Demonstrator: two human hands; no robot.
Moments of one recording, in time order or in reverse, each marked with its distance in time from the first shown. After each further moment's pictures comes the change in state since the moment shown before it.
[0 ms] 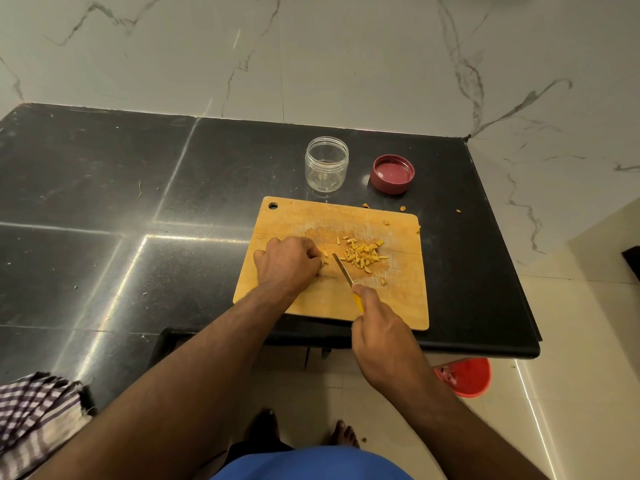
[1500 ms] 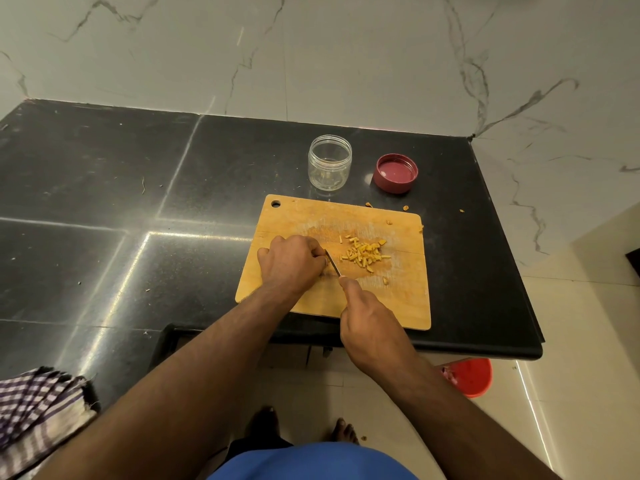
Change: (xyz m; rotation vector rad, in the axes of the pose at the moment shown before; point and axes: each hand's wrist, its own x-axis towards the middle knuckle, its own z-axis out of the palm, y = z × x) left_hand -0.002 0.004 0.001 0.055 0.022 -0.003; right_hand 0.023 -0.004 0.011 -0.061 -0.080 -0.019
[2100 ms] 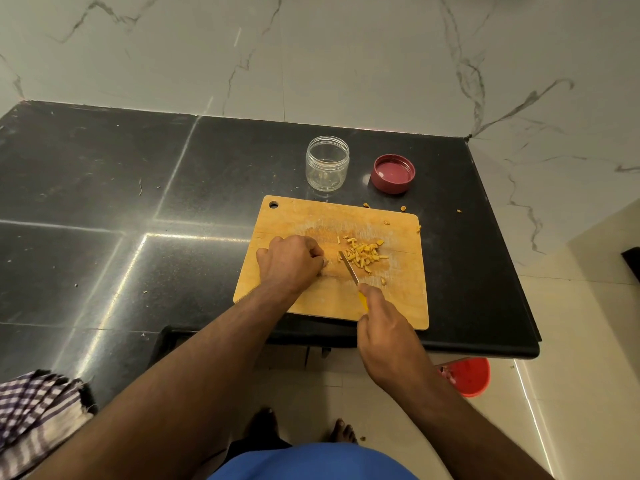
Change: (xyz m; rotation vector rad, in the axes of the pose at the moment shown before) left_hand 0.003 -0.001 0.000 -0.046 -0.026 0.017; right_hand -0.021 0.013 -0.008 0.082 0.078 0.055
